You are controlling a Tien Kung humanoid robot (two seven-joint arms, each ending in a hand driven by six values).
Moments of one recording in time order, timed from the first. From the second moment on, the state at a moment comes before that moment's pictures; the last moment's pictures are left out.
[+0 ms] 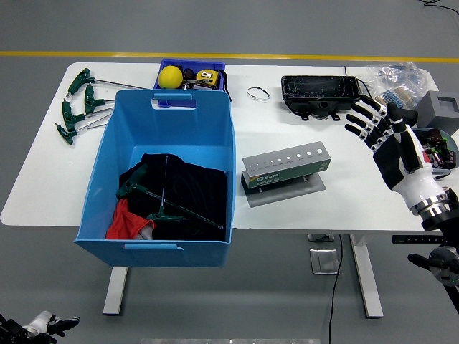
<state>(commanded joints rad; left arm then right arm) -0.26 0.15 -0.54 -0.18 1.06 0.13 0.10 0.13 -0.27 1.23 1.46 -0.78 0.01 0.20</state>
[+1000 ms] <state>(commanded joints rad) -0.26 0.15 -0.53 -0.18 1.06 0.14 0.10 0.13 -0.27 1.25 1.45 -0.77 0.00 0.20</state>
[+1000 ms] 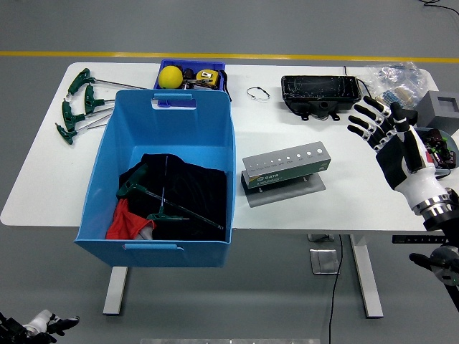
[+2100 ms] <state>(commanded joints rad) -0.28 0.15 -0.42 -0.18 0.96 0.14 0.09 0.12 -0.24 1.32 1.44 -0.78 0.01 0.21</state>
